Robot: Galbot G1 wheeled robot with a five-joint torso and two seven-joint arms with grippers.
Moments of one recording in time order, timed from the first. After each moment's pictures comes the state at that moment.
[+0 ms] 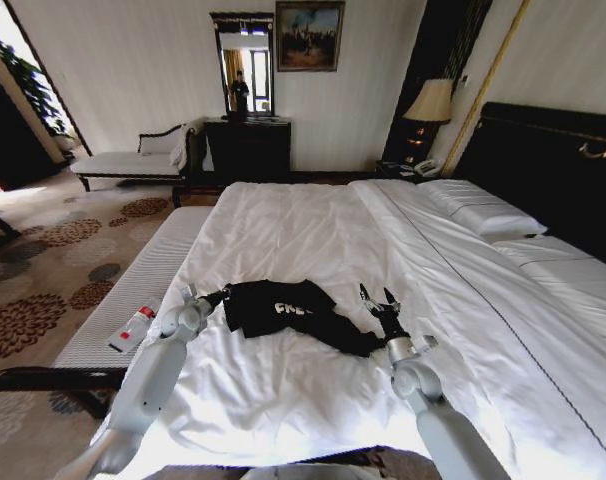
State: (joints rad) left arm 0.88 -1.14 -0.37 -1.46 -0.93 0.52 -0.05; right arm -1.09 1.06 0.33 1.62 0.95 0.18 -0.12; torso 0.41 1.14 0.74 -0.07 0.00
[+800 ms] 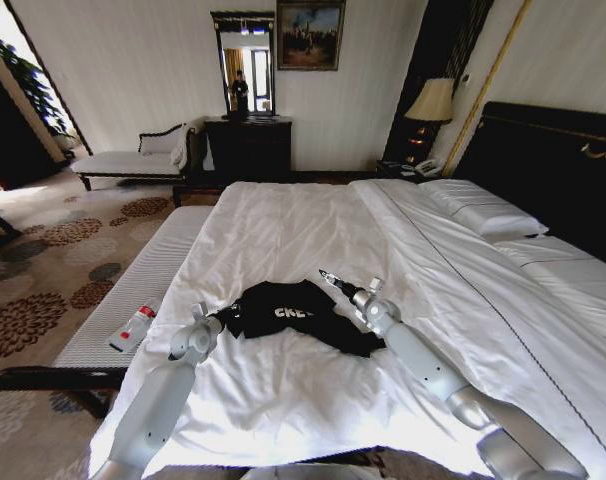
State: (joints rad) left arm 0.96 -1.17 -0.34 -1.52 -0.86 0.47 -0.03; right arm -0.58 1.10 -0.07 1.14 1.28 -0.20 -0.07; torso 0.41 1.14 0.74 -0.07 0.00
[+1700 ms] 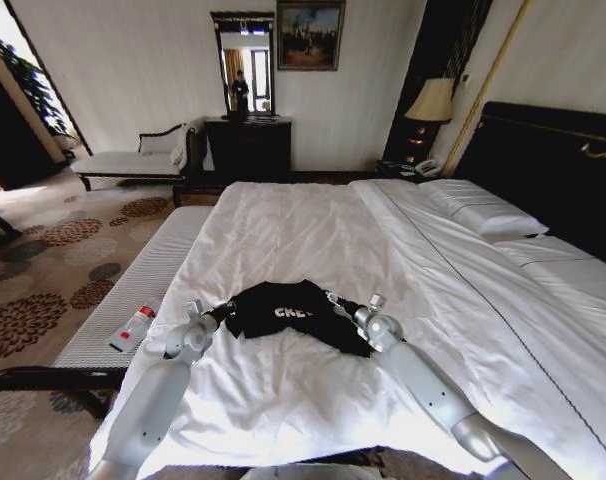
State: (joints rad) left arm 0.95 -1.16 -0.34 -1.51 -0.86 0.47 -0.03; right arm -0.78 1.09 0.05 1.30 1.25 -0.26 0.06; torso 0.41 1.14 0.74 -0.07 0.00
